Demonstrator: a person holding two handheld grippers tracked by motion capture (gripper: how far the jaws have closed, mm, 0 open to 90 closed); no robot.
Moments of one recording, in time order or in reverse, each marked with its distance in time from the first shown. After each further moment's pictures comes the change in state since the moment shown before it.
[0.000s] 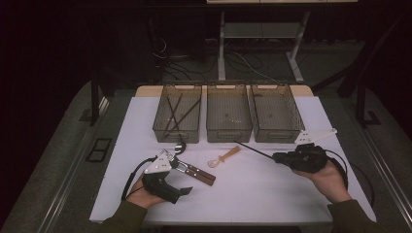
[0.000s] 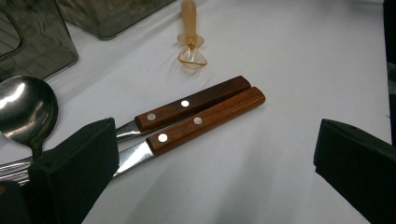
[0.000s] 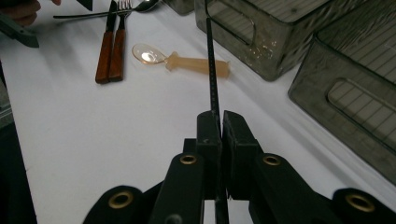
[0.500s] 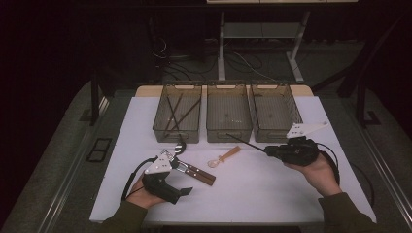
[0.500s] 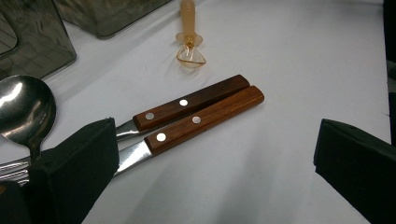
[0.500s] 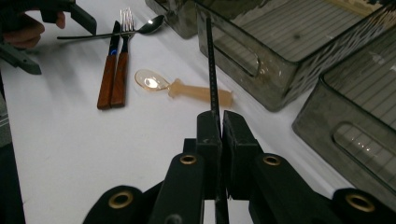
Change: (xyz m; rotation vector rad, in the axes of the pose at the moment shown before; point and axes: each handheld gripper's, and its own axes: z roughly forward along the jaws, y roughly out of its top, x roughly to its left) left arm -0.001 0.000 0.001 0.004 -0.004 0.002; right arm 0.004 0.024 0.012 -0.034 0.004 -0.018
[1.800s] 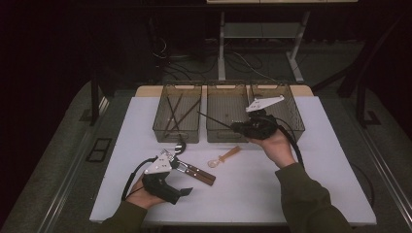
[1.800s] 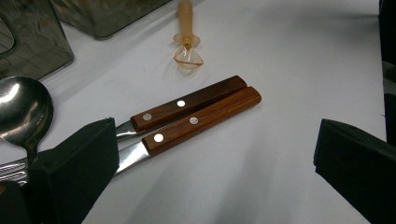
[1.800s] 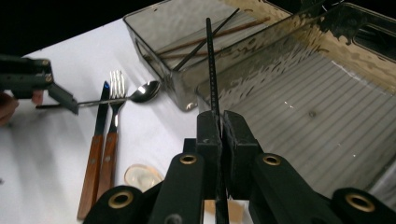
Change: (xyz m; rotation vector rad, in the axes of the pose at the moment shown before) left arm 0.000 0.000 -0.001 -0.003 -0.007 0.001; right arm 0.011 0.088 0.071 -0.033 -0.017 0.000
